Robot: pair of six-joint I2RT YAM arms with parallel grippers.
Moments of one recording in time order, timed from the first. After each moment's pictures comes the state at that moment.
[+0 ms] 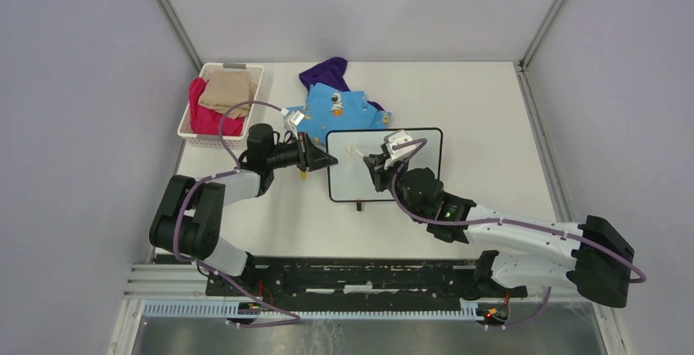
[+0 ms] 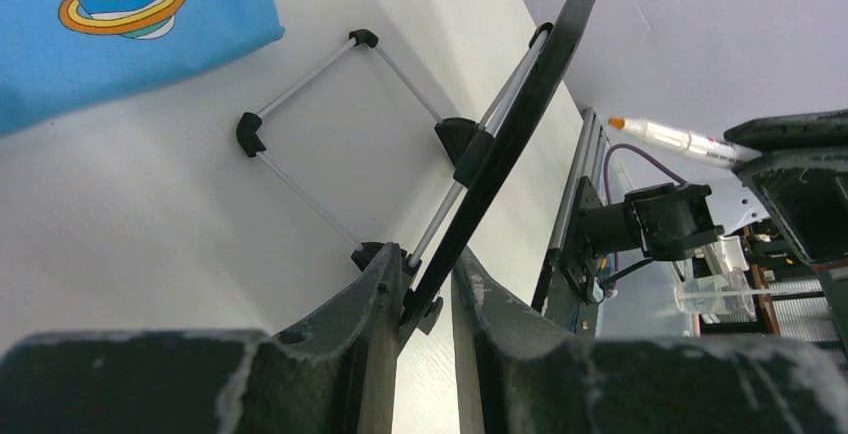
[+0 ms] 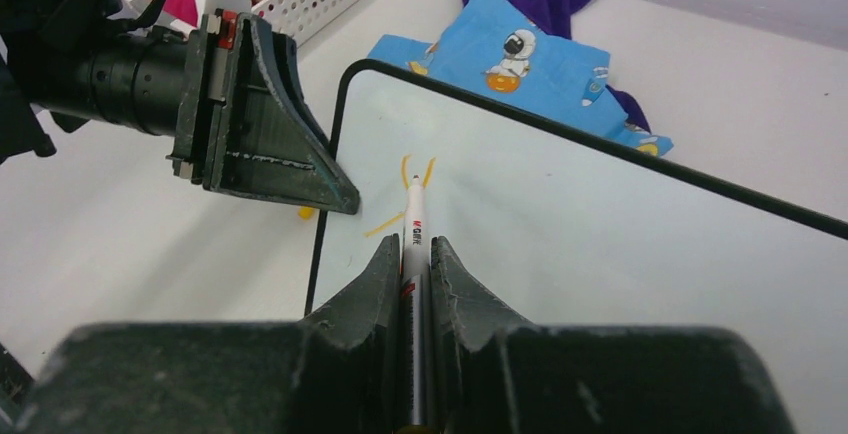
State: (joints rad) left arm -0.23 1.53 0.58 0.62 0.94 -0.57; right arm 1.08 1.14 0.64 0.38 0.51 0.14
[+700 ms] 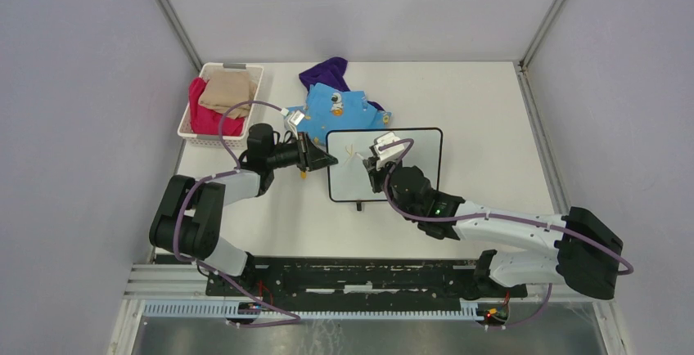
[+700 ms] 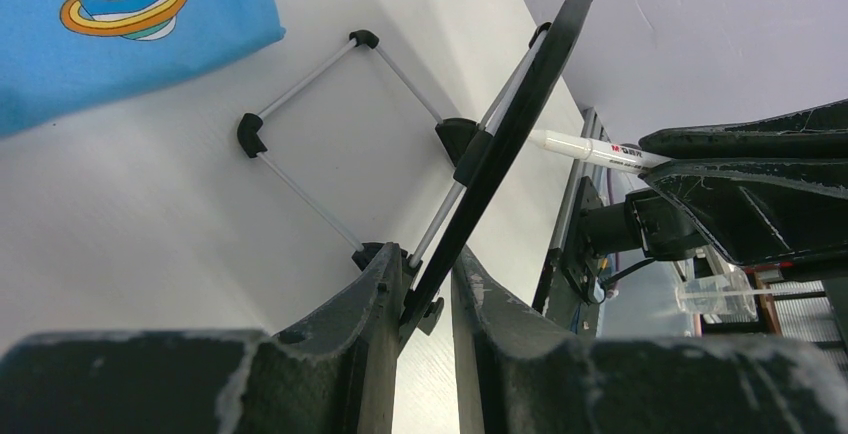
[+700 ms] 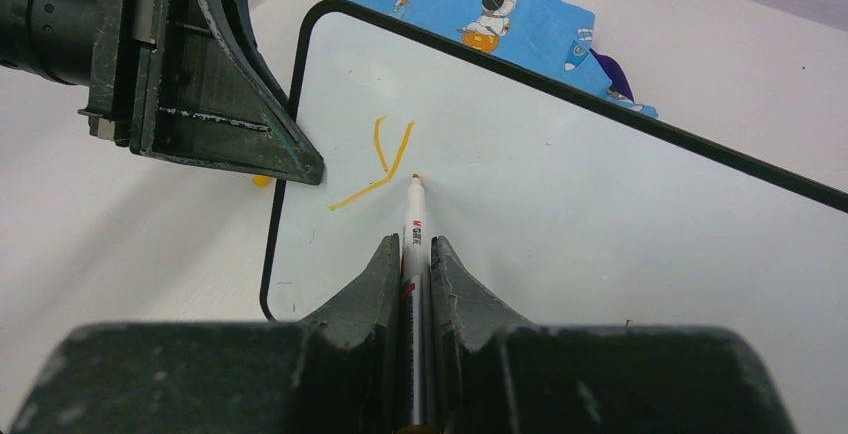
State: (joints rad) left arm -0.23 1.53 0.58 0.62 0.94 -0.57; right arm 1.06 1.22 0.66 0.36 0.55 0.10
